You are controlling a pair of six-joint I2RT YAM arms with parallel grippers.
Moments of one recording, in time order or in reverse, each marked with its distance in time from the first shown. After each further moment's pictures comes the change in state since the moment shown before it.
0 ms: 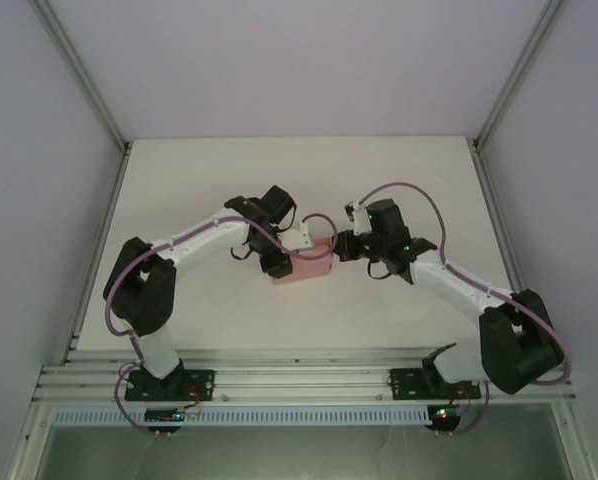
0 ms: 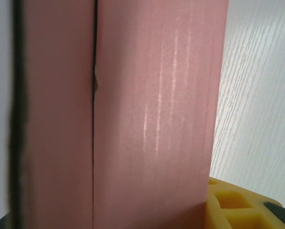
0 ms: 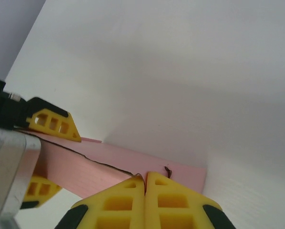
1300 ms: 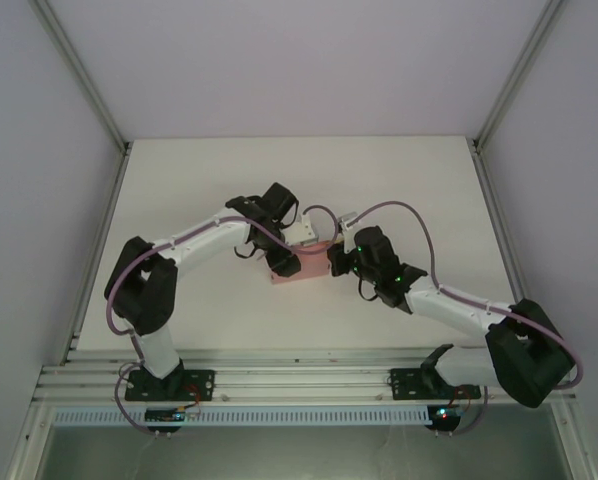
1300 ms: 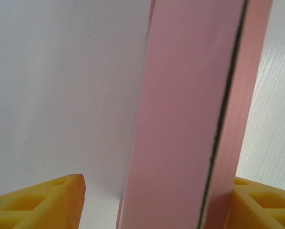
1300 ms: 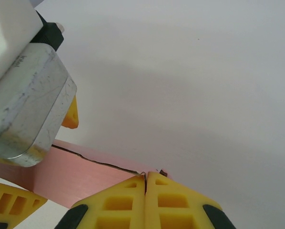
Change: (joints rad) left arm 0.000 0.003 0.003 0.089 -0.004 -0.102; right arm 0.194 -0.066 -0.164 0.260 0.383 -0.095
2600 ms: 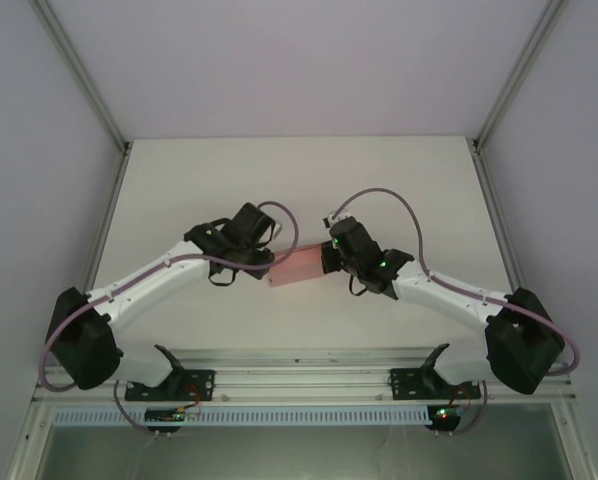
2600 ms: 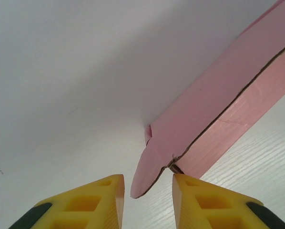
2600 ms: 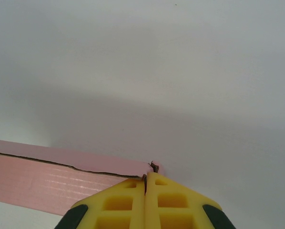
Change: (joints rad) left arm -0.063 -0.389 -0.257 0.016 -0.322 -0.645; right arm 0.095 0.078 0.236 -0.377 0.176 0.108
